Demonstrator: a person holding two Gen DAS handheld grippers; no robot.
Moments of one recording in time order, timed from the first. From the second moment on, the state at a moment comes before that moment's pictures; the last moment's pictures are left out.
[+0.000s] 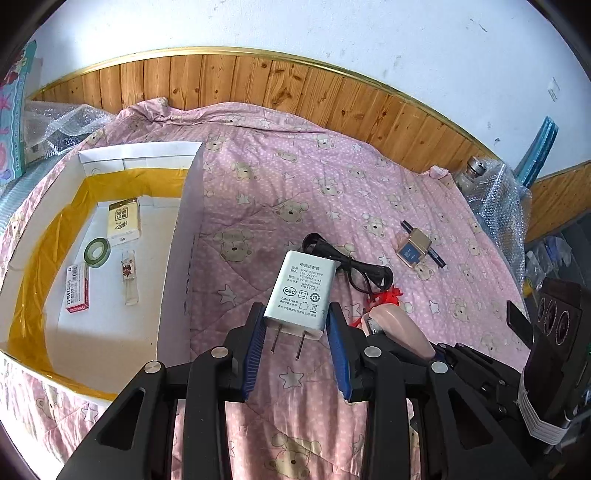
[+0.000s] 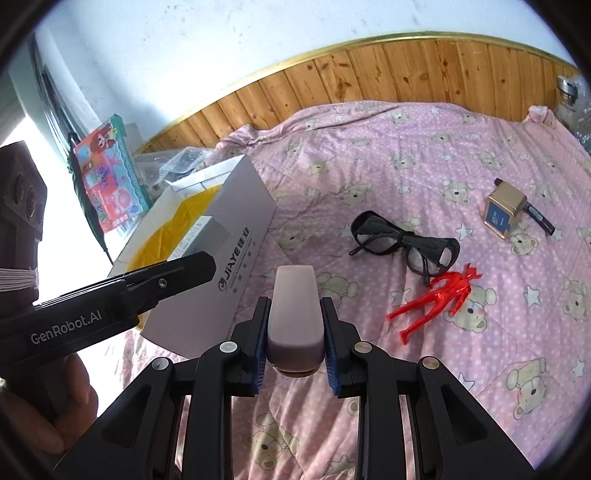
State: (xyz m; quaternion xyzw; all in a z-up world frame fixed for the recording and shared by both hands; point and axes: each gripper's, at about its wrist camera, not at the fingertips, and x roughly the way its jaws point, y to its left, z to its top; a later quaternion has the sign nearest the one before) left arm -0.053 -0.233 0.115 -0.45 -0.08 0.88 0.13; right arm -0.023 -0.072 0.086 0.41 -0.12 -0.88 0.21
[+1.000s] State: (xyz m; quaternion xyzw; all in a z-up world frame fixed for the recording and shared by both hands) left arm 0.013 -0.306 0.155 -0.40 -0.13 0.90 0.13; right arm 0.022 -0.141 0.141 0.37 -0.06 -0.89 0.25
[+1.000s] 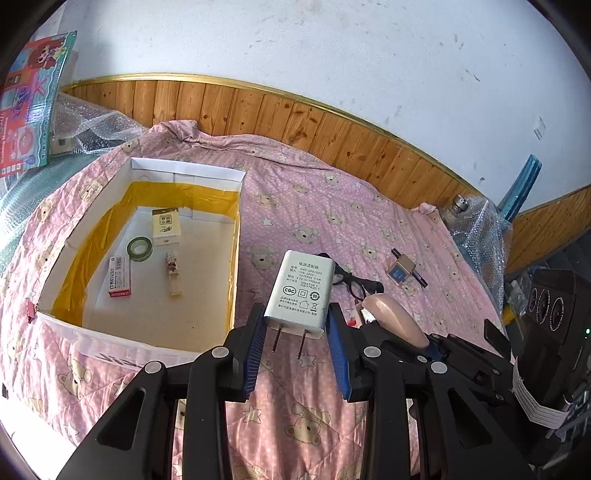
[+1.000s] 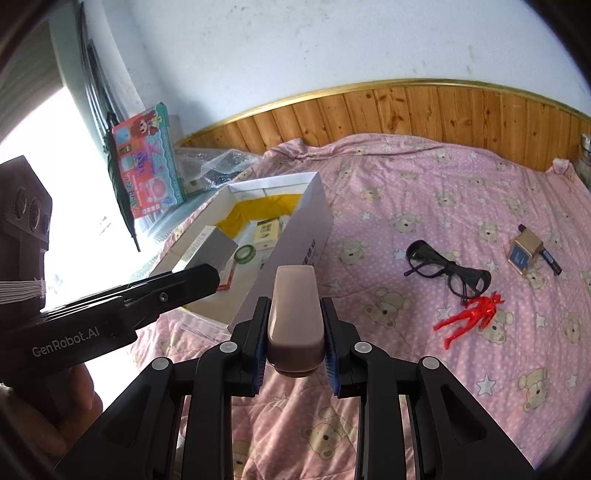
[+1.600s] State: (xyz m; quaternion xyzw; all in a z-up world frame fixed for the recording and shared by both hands) left arm 0.014 -0.366 0.151 -0.39 -0.16 0.90 0.10; right arm 0.013 -0.201 0.154 0.37 -0.02 -0.88 0.29
